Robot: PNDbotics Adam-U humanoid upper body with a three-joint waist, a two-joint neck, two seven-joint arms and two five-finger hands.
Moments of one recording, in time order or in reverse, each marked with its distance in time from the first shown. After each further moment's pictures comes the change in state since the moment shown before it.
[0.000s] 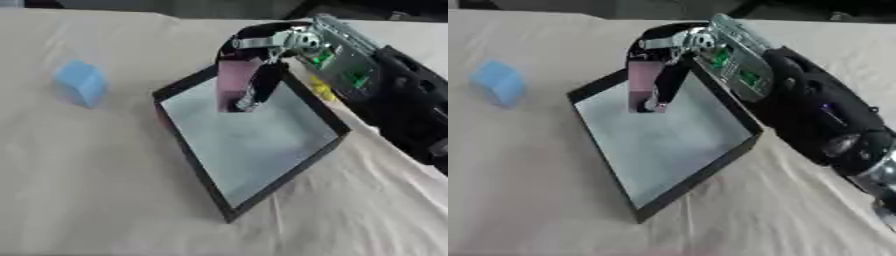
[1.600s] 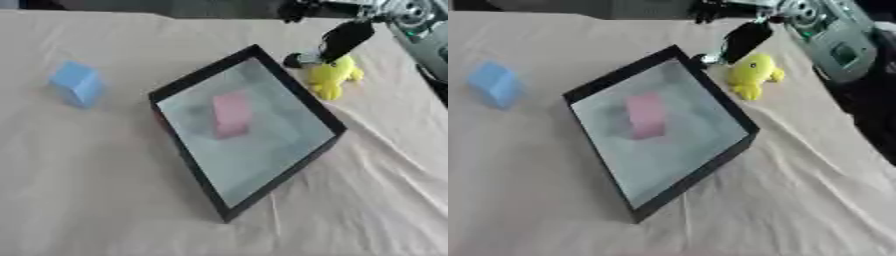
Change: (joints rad) left arm 0.000 0.000 0.006 0.000 -0.001 -0.002 0.000; right arm 0.124 -0.280 -0.256 -0.110 -0.137 -0.045 -0.103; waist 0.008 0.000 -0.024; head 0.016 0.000
